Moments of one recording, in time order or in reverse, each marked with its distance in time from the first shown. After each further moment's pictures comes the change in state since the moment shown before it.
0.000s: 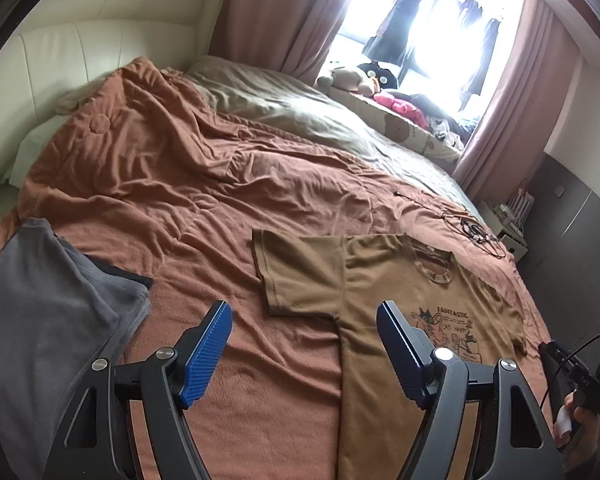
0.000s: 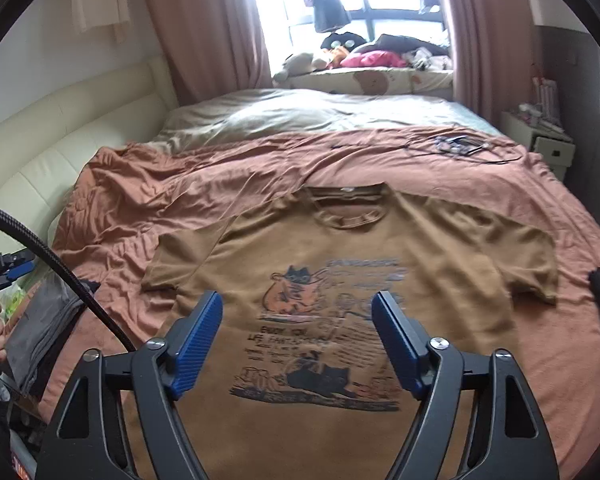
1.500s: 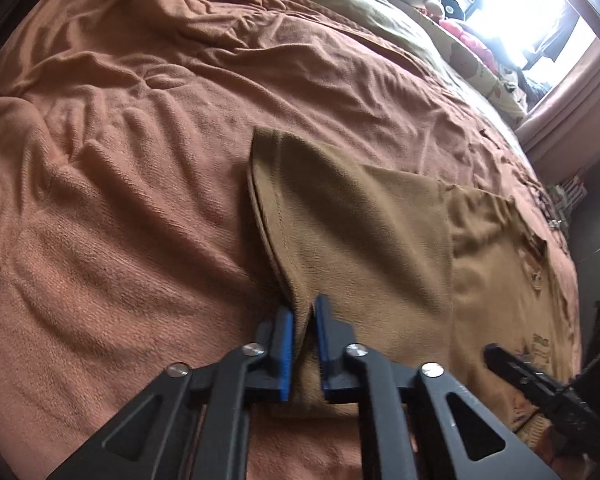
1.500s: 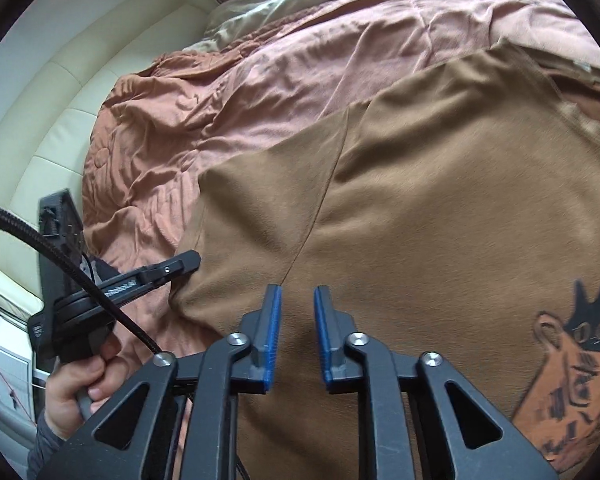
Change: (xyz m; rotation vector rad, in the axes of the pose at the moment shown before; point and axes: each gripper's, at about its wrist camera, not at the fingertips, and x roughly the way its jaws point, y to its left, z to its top) left arm 0.267 0.044 0.007 -0.155 0.311 0.032; right arm 0.306 0.055 0.067 0.102 0.396 0.357
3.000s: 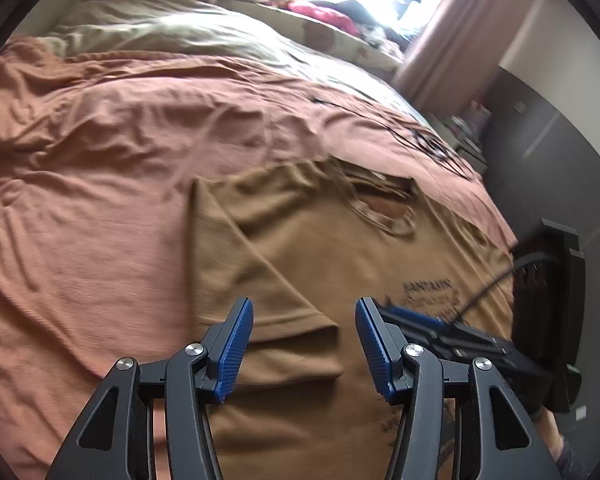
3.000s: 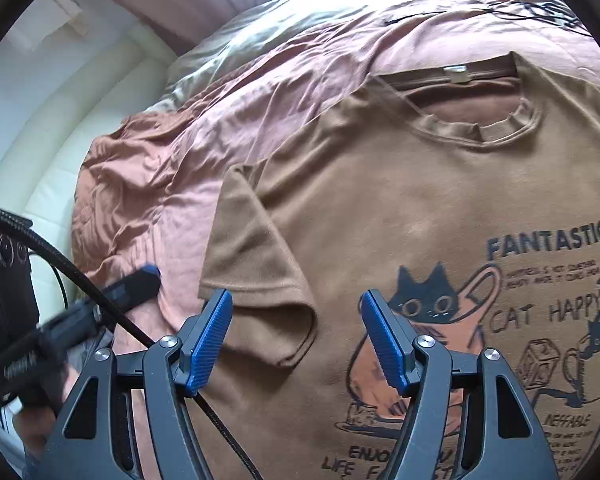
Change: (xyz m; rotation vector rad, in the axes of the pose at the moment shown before) left arm -0.030 -0.169 -0.031 0.347 -0.031 -0.189; right arm -0.084 -0.038 -0.027 0.124 -0.144 -0.054
